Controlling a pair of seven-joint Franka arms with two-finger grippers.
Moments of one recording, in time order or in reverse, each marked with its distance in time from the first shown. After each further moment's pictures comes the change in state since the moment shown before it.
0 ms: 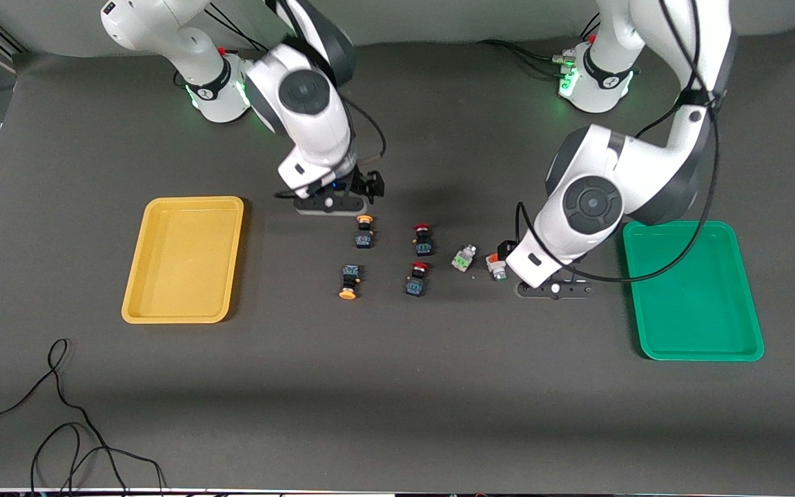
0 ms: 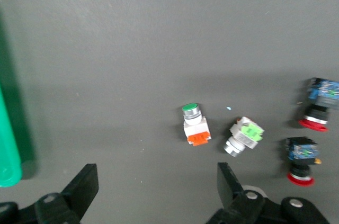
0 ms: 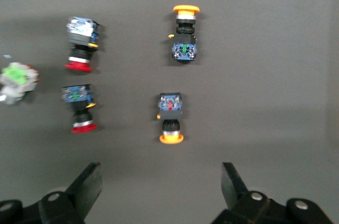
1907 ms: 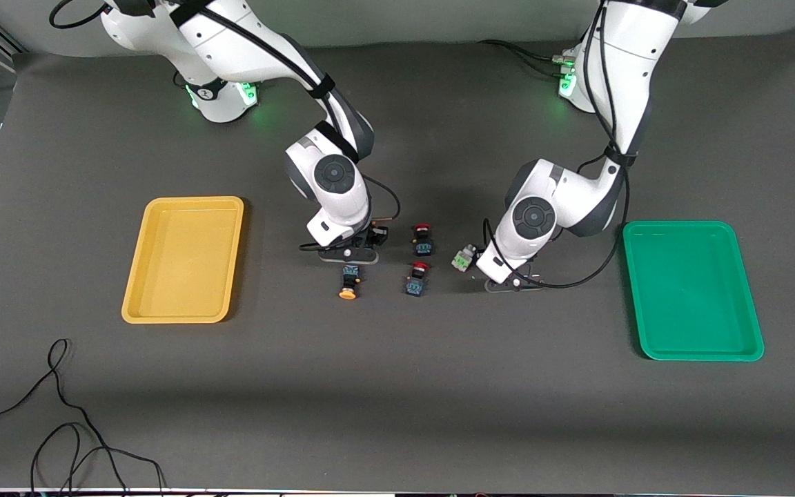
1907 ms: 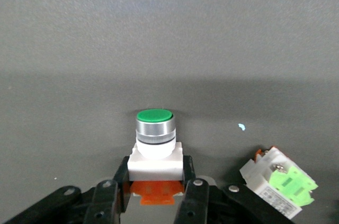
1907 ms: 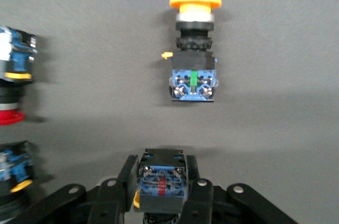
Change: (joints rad) left arm -0.080 0.142 0.001 -0.247 -0.041 0.452 -0.139; right arm -0.003 0.263 -0.025 0.076 0.000 0.173 0.001
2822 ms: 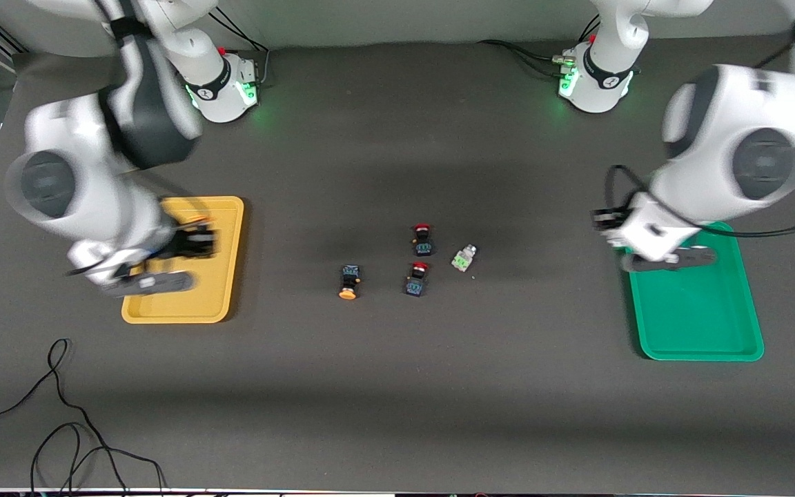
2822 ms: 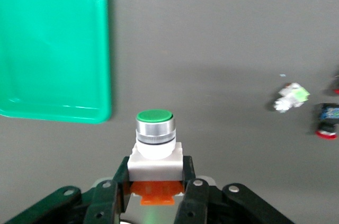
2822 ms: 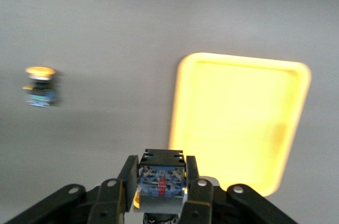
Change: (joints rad) left arm 0.327 -0.384 0.042 0.242 0.011 -0.771 0.351; right arm -0.263 -0.286 -0.337 0.238 0.002 -0.654 -0.800
